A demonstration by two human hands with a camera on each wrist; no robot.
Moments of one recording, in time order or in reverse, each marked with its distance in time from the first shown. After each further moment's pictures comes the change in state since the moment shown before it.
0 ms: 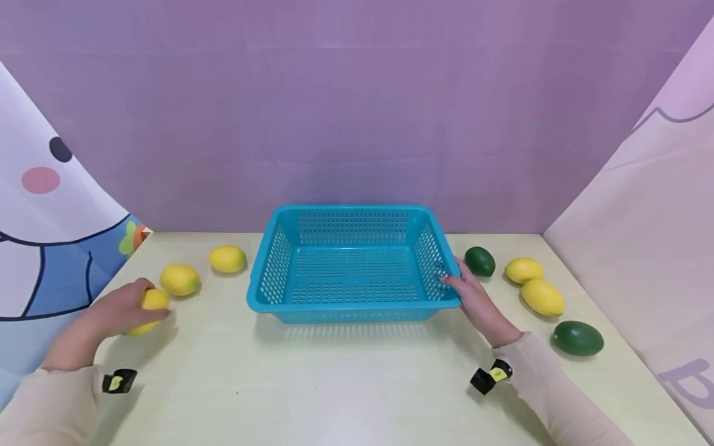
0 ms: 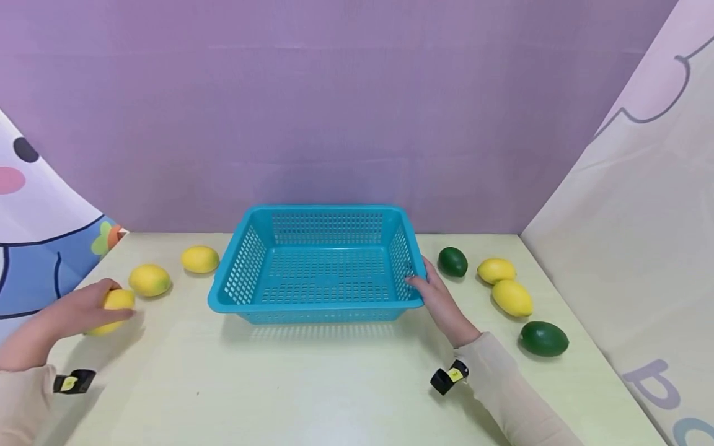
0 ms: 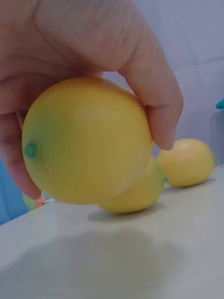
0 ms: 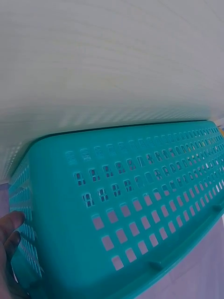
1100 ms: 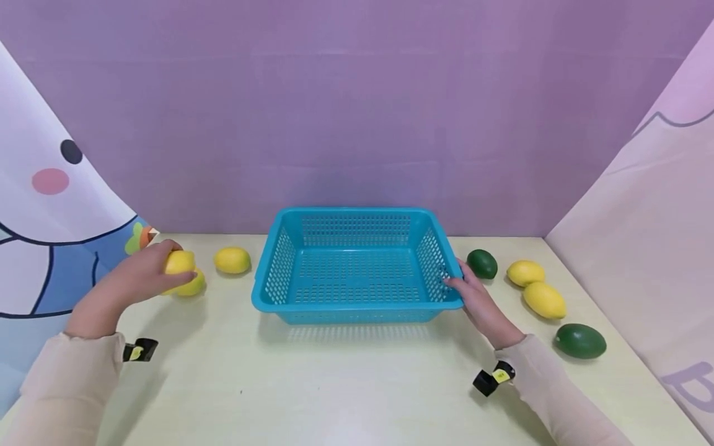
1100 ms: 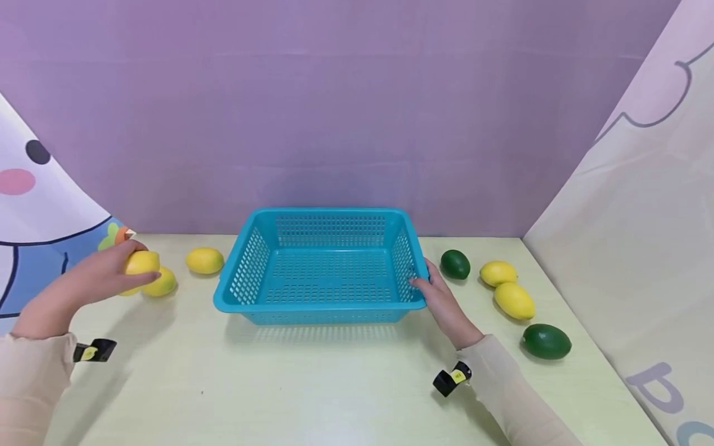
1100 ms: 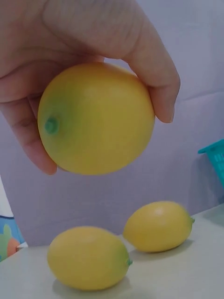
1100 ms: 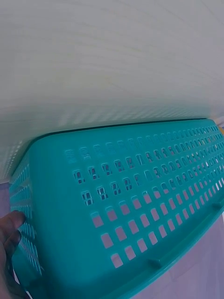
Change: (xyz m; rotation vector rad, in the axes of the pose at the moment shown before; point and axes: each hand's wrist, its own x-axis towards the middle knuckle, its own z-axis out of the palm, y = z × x) left_hand 0.014 0.058 -0.044 0.042 0.131 0.095; right_hand 0.001 -0.001 -0.002 0.008 0.004 0.016
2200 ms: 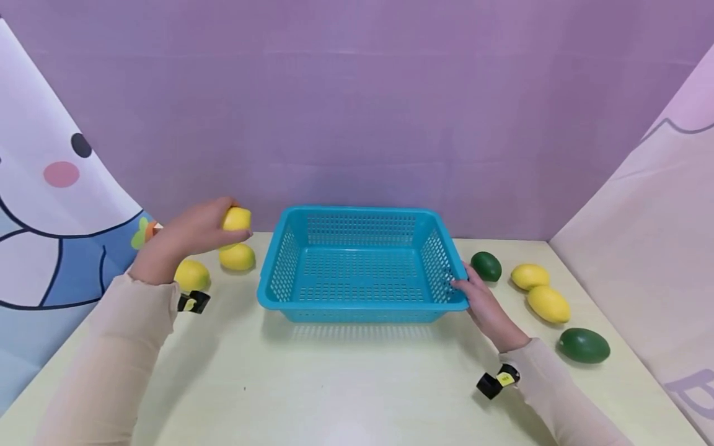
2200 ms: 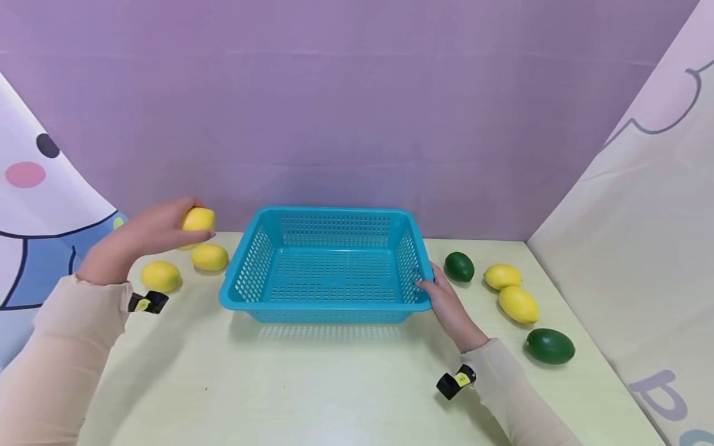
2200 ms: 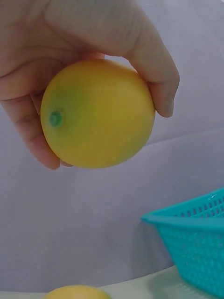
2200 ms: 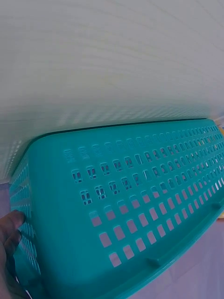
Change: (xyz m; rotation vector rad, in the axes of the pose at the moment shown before) left_hand 0.042 0.086 -0.031 -0.022 0.064 0.118; right_hand -0.005 -0.006 -0.001 0.000 -0.009 0.048
